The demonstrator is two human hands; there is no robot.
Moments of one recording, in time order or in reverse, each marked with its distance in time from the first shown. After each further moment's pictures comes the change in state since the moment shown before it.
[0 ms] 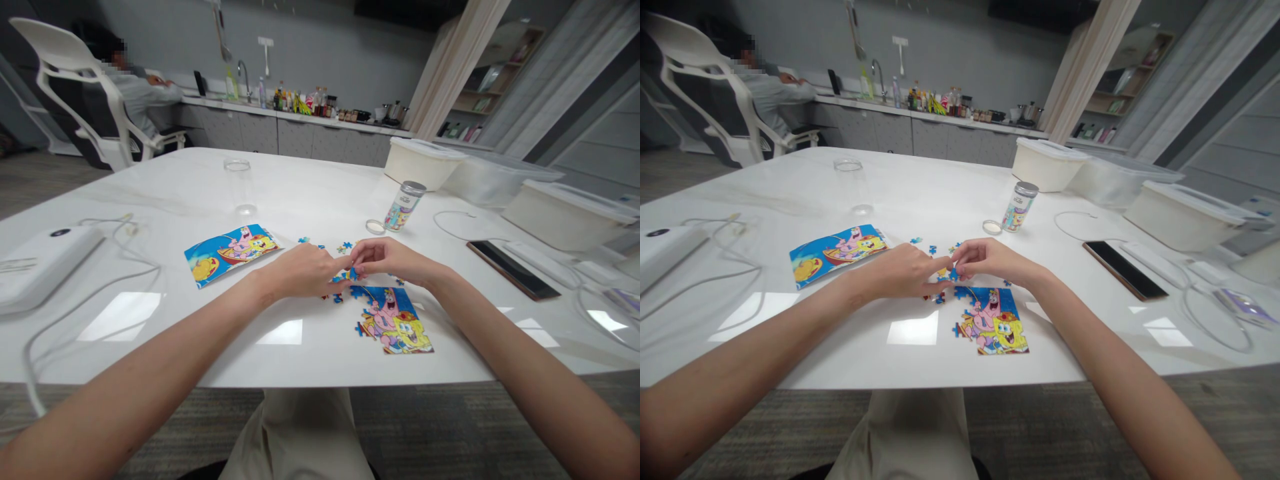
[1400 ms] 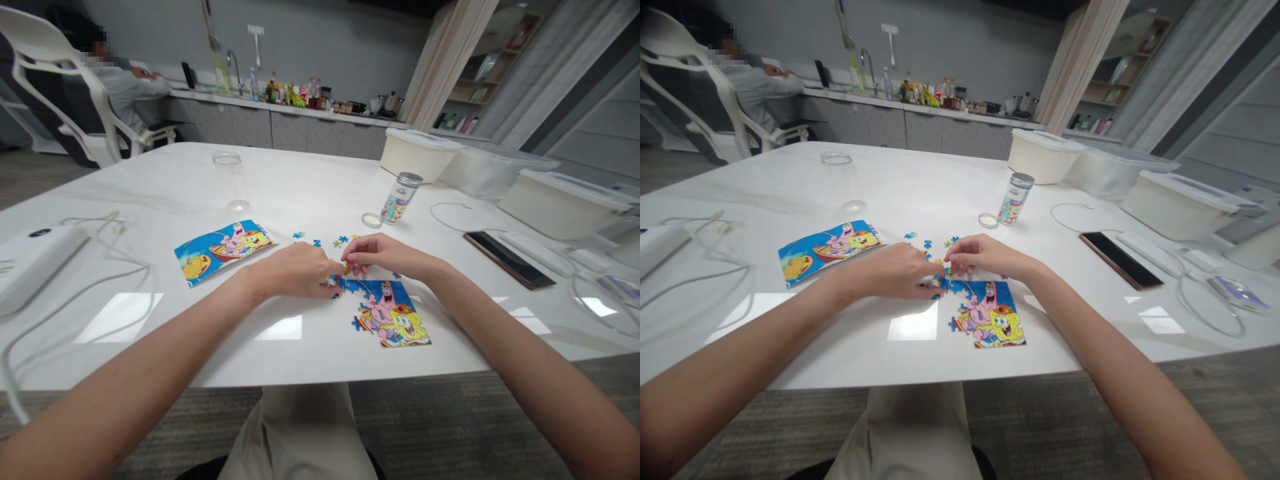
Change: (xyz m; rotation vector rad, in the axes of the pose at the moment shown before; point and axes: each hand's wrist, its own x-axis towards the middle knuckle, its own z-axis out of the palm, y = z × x) left_hand 0.000 -0.003 -0.008 -0.130 -0.132 0.089; right_hand 0.001 -0.004 0.004 -0.098 -0.019 0.042
